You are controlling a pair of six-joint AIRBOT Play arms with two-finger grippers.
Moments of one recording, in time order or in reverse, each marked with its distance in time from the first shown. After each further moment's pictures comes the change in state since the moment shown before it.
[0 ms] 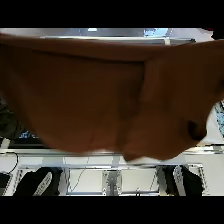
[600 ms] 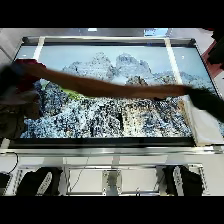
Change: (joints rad) left arm 0.002 0.243 -0.440 0.018 0.420 -0.323; right arm 0.106 0.289 -0.462 -0.111 -0.108 0.054
